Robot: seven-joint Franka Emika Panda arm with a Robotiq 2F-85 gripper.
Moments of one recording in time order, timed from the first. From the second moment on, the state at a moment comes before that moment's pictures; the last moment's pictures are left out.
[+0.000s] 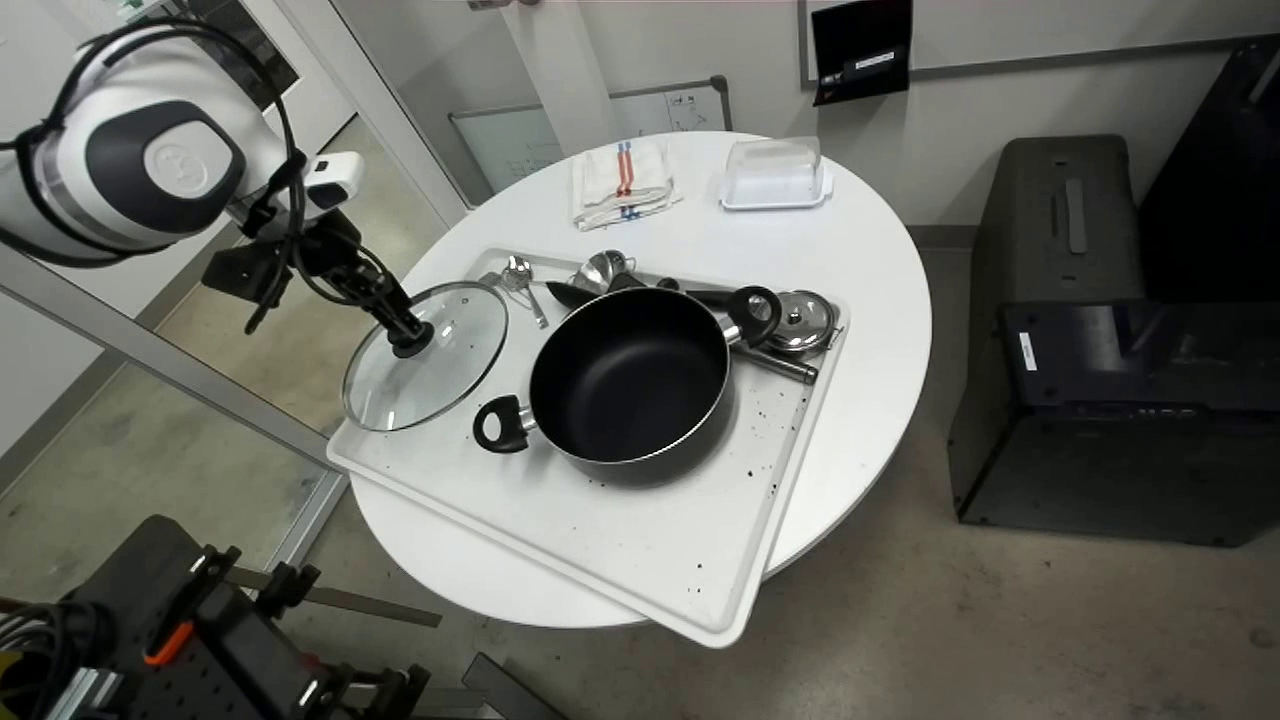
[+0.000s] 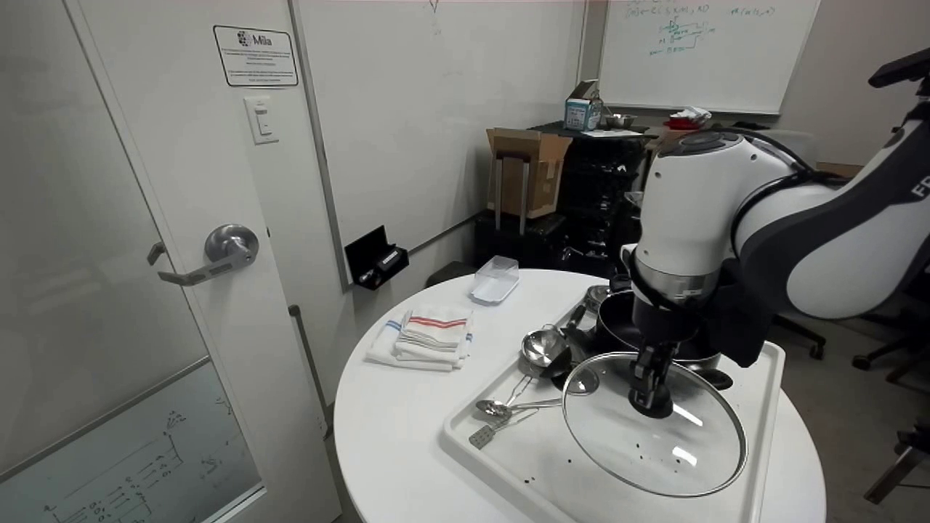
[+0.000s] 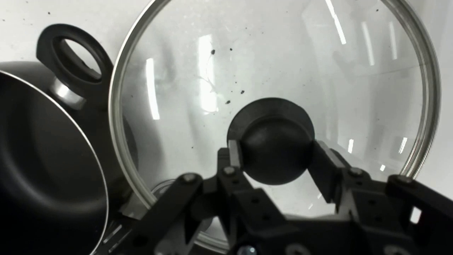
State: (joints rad) arm 0.35 0.53 -0.06 -2.19 -0.15 2.67 0.41
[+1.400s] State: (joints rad) arm 0.33 0.78 -0.07 -2.08 -0.15 2.75 0.34
